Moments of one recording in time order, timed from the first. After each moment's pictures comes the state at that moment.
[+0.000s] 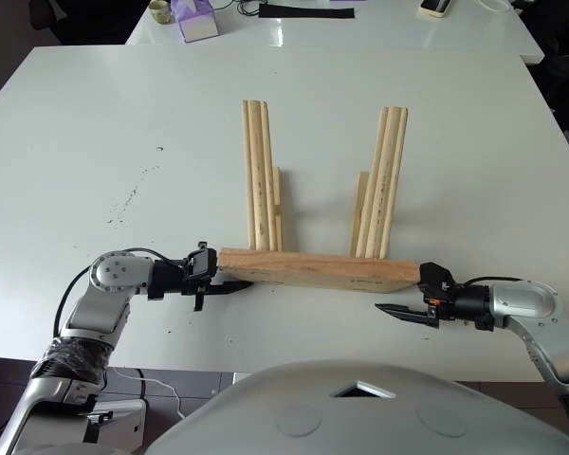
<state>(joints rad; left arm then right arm) 0.12 0.73 -0.12 0.12 -0.26 -0.20 -1.33 0.38 -0.77 0.12 -0.35 0.27 0.23 1.06</state>
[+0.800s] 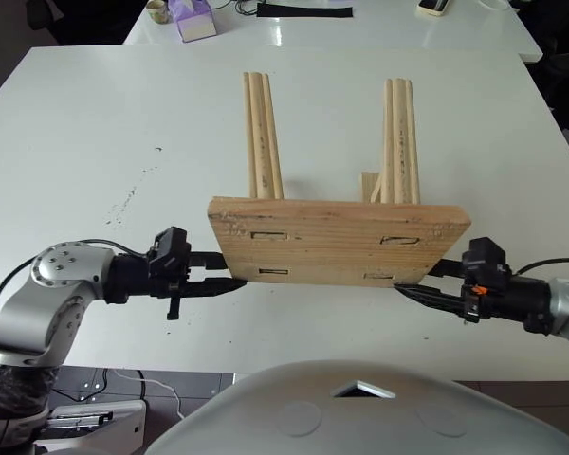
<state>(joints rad) 0.29 0.92 0.17 -0.42 -0.72 0.43 -1.35 0.49 -0.88 -0.32 -0.74 0.79 0.66 1.00</state>
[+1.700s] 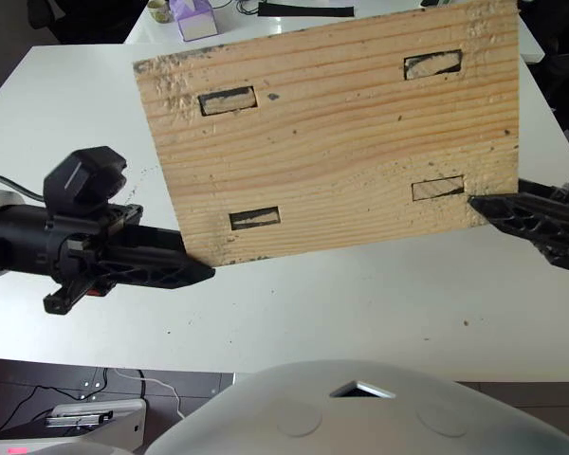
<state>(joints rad) 0.04 1.44 0.37 -0.40 -1.73 1.17 -1.09 0.39 -1.23 -0.59 -0.57 1.95 0.79 0.69</state>
